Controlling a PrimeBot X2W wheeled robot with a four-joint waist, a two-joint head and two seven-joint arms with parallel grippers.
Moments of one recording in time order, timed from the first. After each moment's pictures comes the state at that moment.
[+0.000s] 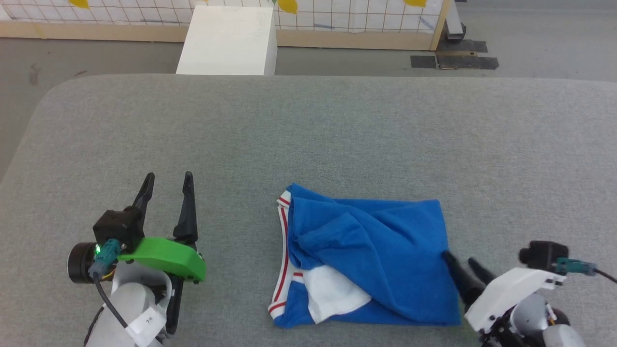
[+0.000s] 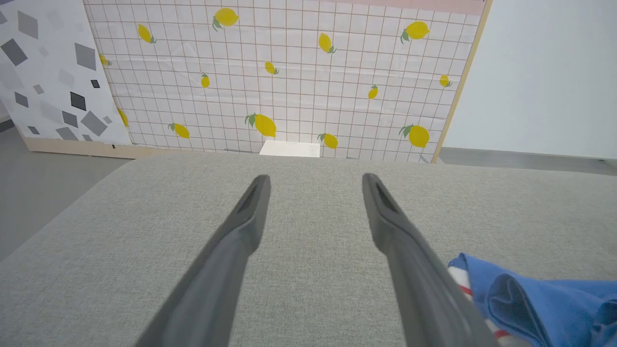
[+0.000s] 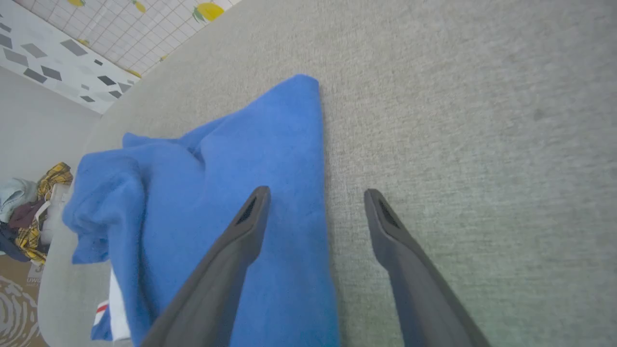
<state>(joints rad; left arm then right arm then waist) -0.24 0.23 -0.17 0.26 -0.33 0.04 -0.25 -0.07 -0.05 -0.05 0.26 0.56 0.13 0.30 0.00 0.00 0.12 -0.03</state>
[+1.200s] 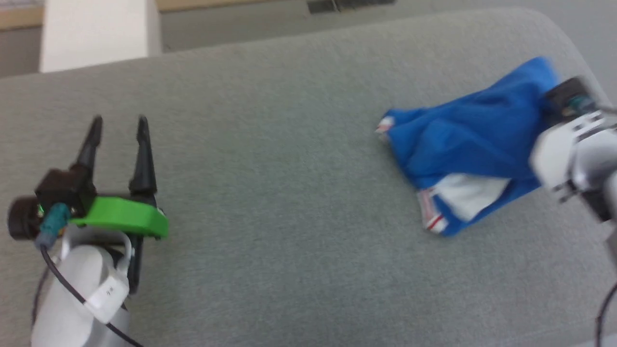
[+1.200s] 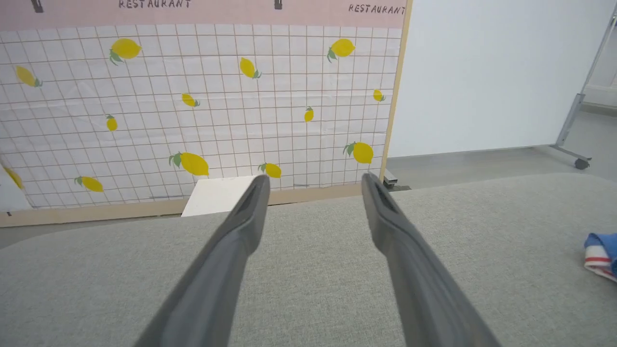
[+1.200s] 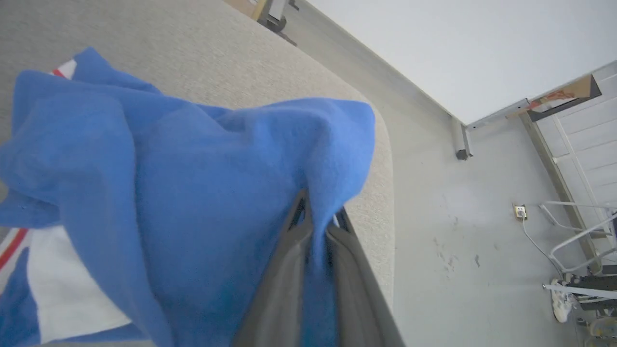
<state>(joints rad) -0.31 0.31 -0.10 0.12 -0.29 0.06 -0.22 -0.58 -0.48 0.24 0.27 0.01 0.13 0.48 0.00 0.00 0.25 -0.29</state>
